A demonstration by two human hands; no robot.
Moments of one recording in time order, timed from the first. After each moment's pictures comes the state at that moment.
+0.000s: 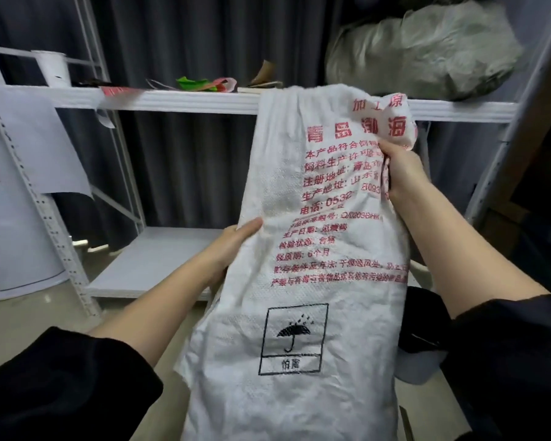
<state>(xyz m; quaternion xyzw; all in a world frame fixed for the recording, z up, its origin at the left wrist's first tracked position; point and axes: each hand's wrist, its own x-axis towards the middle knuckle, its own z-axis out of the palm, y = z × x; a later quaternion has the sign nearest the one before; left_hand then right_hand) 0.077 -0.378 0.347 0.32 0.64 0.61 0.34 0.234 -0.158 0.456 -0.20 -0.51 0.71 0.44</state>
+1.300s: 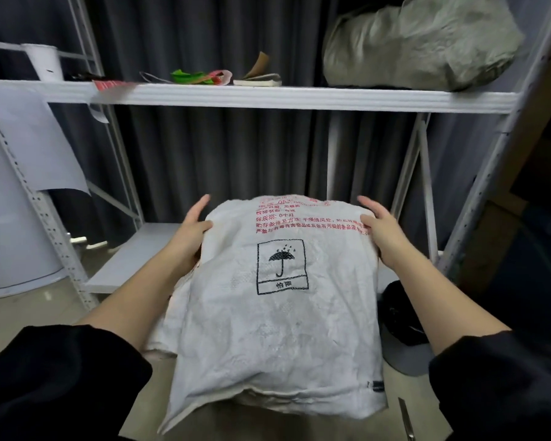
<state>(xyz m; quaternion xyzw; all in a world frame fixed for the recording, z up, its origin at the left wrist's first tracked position) 0.033 -0.398 0.337 0.22 0.66 0.68 0.21 0.245 -0.133 0.332 -0.28 -0.67 0.59 0.34</state>
